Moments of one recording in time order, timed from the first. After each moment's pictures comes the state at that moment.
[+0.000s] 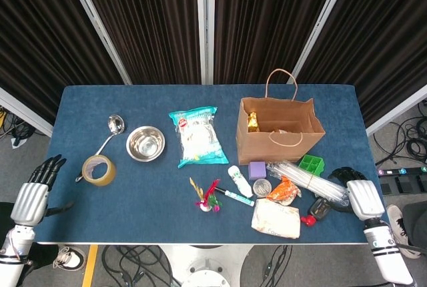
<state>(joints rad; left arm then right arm) -0.14 -1.46 0.00 -1.01 1.59 1.55 -0.43 0.22 -1.37 -0.01 -1.23 -1.49 1.32 0.20</state>
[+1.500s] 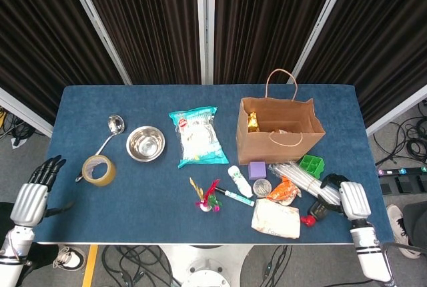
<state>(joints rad) -0.13 -1.48 0.01 -0.96 1.60 1.56 -0.46 0.20 -1.60 0.04 -0.99 -1.50 1.34 0.42</state>
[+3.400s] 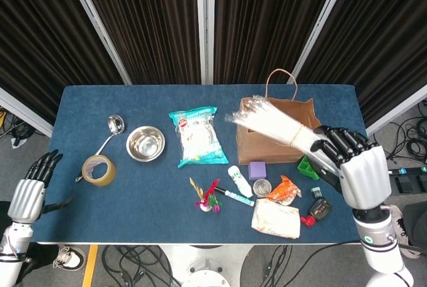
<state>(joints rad) -0.14 -1.45 -0.02 -1.02 1.60 1.59 -0.45 0.35 -1.10 0.34 -1.94 -1.75 1.58 -0.34</state>
